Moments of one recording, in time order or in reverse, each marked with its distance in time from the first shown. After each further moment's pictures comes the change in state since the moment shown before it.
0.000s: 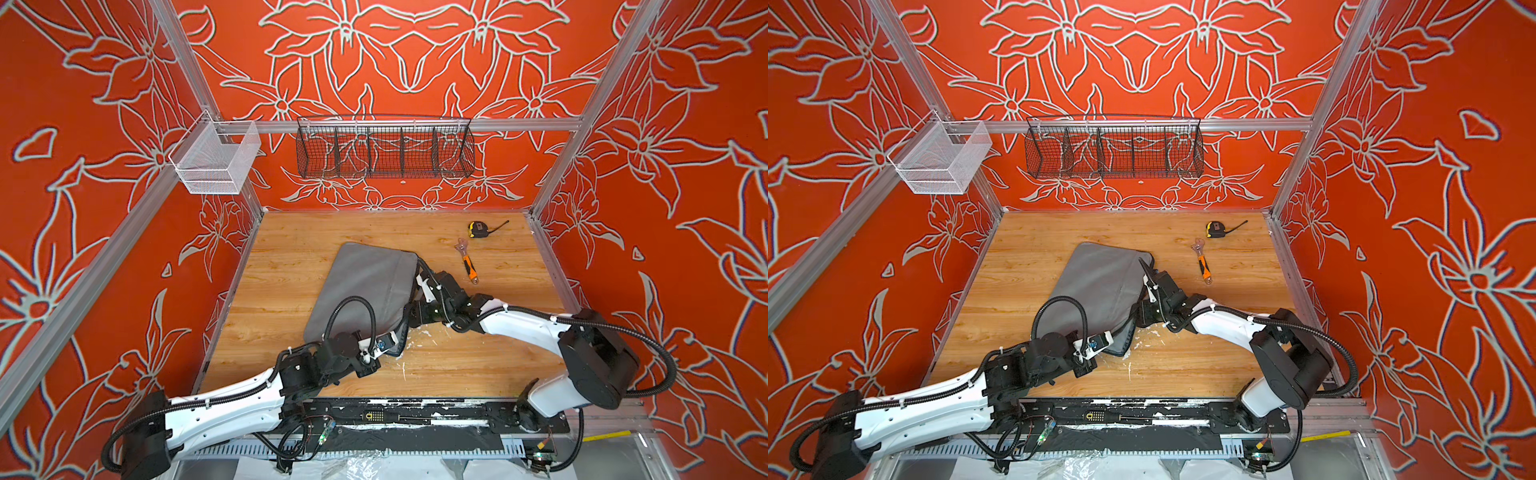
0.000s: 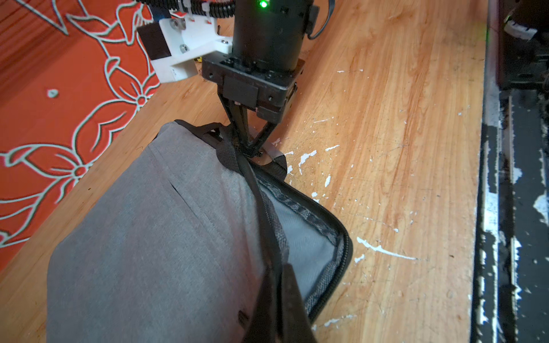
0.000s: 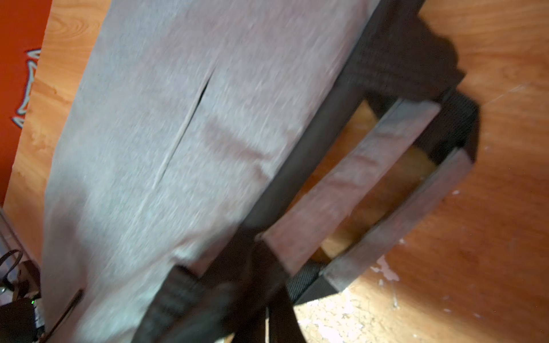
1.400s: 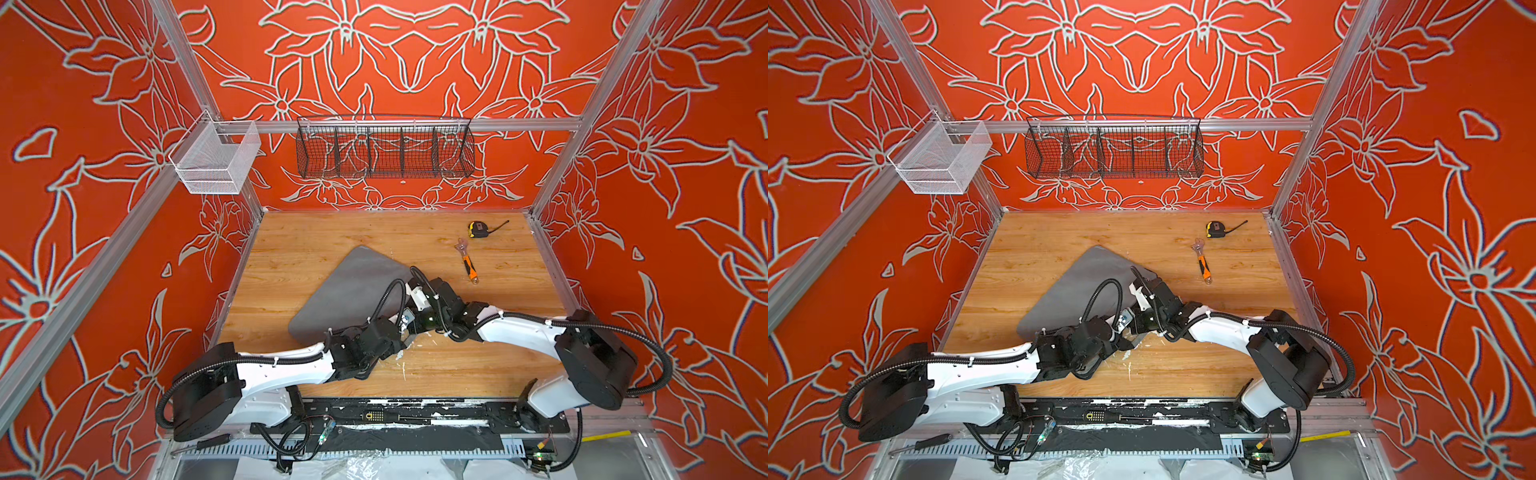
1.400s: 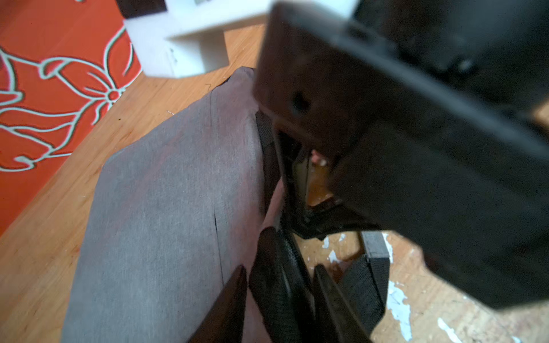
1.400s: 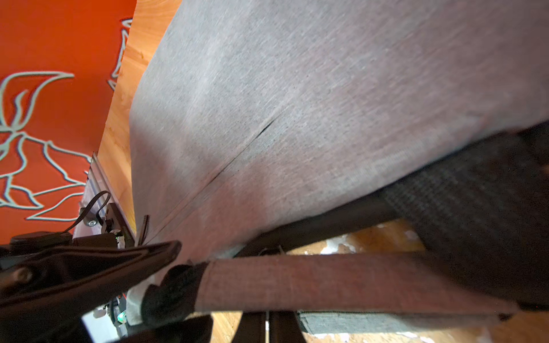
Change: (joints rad) left arm -0.010 0.533 0.225 0.080 -0.301 -0.208; right arm 0.085 -0.005 -0.061 0.159 -0.221 0.045
